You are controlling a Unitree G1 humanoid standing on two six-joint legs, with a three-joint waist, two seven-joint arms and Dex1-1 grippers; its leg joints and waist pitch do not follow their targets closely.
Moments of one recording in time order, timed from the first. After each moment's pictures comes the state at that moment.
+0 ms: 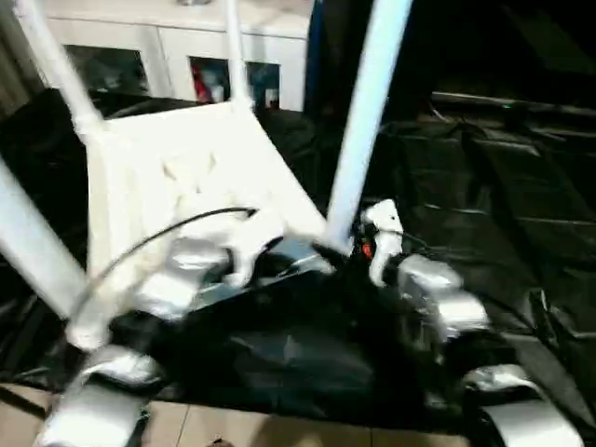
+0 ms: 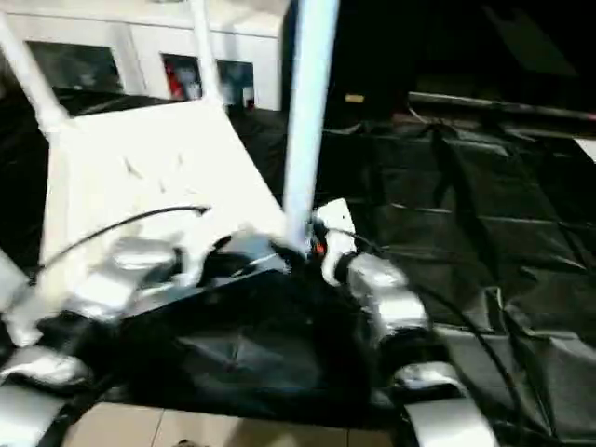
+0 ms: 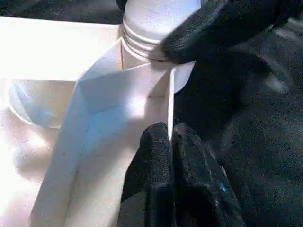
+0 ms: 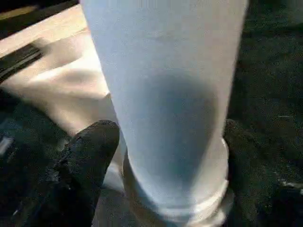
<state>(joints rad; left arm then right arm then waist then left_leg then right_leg) -0.60 0.33 -0.24 0.56 0.02 0.23 -1.06 -0.57 -0.14 0.05 0.73 0.13 0.06 0.86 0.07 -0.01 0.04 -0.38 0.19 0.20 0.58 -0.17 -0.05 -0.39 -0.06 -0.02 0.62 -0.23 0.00</state>
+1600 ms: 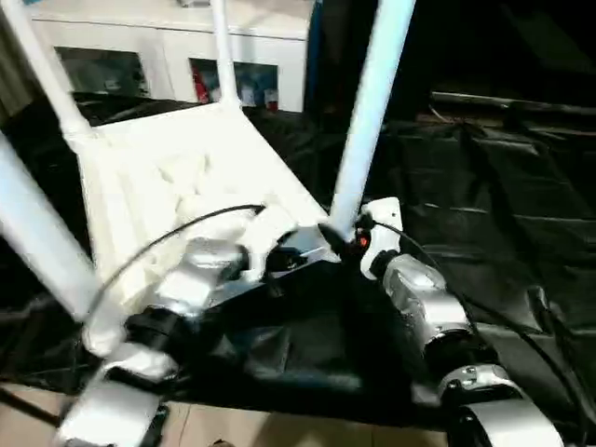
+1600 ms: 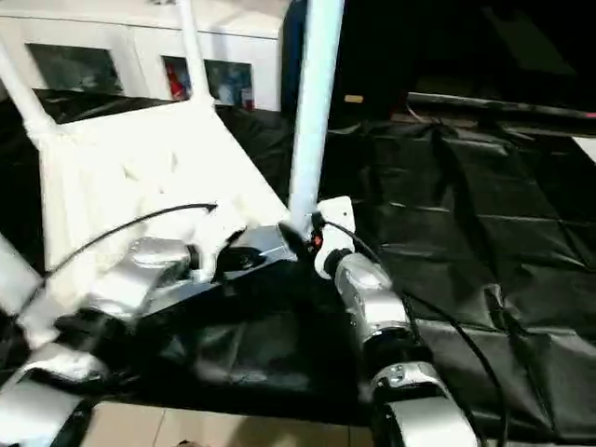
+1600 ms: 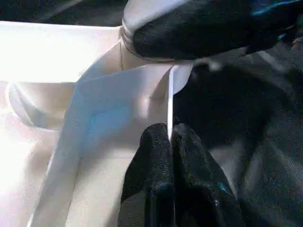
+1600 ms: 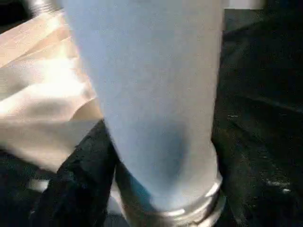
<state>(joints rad) -0.62 0.27 -0.21 0.59 0.03 0.27 -0.93 -0.60 -0.06 0.01 0.80 0.11 0.00 0.61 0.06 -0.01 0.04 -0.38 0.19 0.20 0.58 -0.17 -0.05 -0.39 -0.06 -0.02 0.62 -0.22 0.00</state>
